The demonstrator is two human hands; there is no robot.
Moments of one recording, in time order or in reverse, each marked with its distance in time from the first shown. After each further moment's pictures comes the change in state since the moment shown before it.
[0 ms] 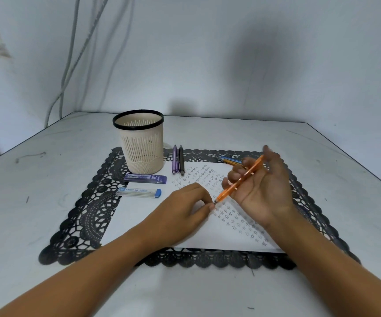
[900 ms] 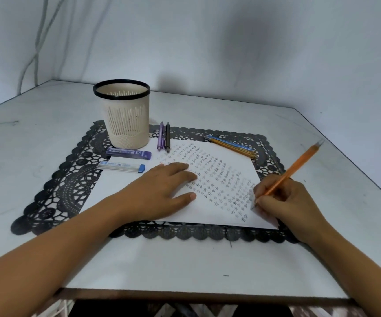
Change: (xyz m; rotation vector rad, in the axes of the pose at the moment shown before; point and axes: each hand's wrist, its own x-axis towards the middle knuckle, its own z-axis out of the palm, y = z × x) left_hand -0.004 -0.014 -0.004 0.358 -0.269 -0.093; right_hand -0.067 -0.032 -0.055 -1.305 0.072 -0.209
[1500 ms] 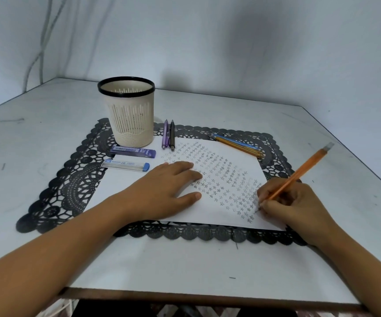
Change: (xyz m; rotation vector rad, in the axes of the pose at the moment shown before) left_hand -0.001 0.005 -0.002 0.008 -0.020 -0.009; right_hand 0.002 0.008 -0.004 -0.098 -0.044 -0.106
